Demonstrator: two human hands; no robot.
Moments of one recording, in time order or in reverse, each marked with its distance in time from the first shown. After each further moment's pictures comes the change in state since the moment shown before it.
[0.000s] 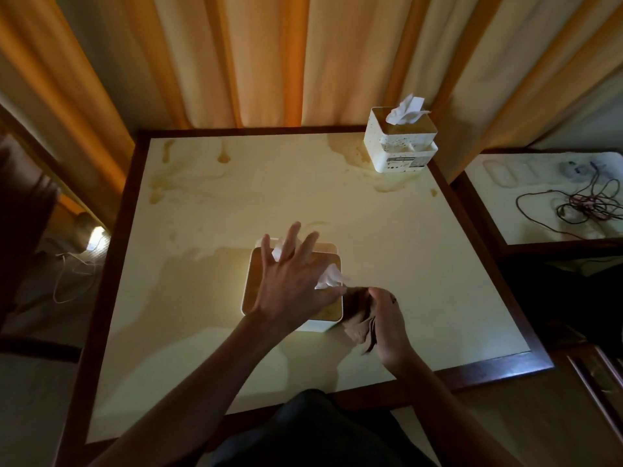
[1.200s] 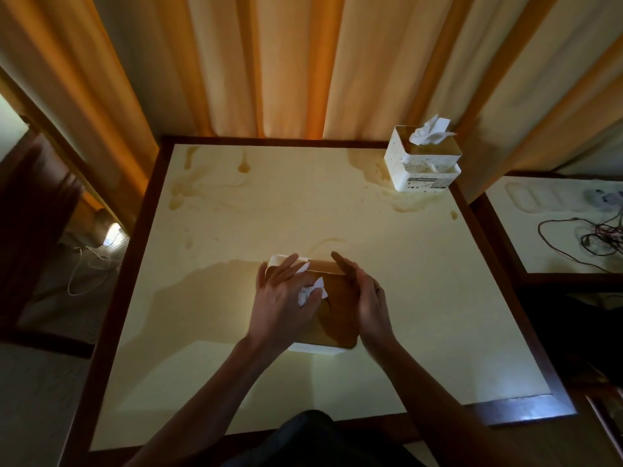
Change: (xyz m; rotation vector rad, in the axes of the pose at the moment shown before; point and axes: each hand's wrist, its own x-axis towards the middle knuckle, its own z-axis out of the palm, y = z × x) left_hand -0.010 -0.028 0.020 -0.361 0.199 -0.227; right_hand 0.029 -0.030 0.050 -0.035 -0.312 -0.333
